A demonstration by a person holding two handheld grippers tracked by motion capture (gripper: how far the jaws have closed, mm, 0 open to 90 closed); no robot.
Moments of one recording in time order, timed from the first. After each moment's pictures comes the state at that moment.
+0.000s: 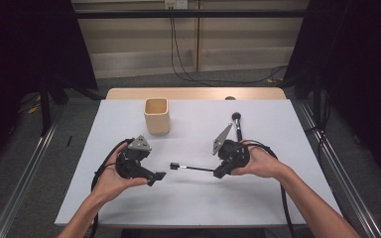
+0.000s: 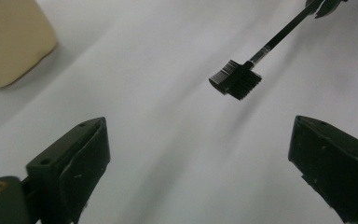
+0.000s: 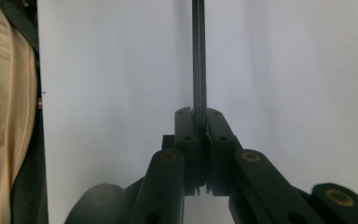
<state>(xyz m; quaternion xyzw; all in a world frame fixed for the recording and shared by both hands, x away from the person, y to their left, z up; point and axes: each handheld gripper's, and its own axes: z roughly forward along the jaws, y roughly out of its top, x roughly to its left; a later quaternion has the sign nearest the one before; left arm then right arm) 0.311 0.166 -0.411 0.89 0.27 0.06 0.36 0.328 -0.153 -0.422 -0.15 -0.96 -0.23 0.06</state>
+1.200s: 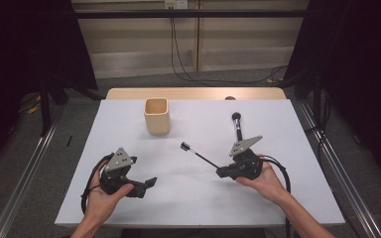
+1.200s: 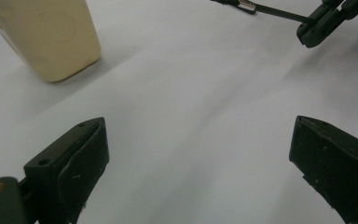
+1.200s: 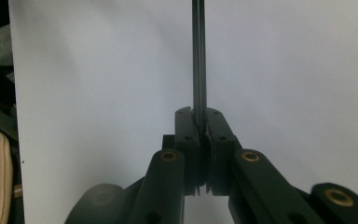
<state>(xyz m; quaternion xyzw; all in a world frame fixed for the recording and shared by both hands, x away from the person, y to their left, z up) 0.267 0.193 -0.415 0.84 0.30 0.13 0.43 0.293 -0.188 -0.445 -0.28 -0.88 -0.38 -0.02</state>
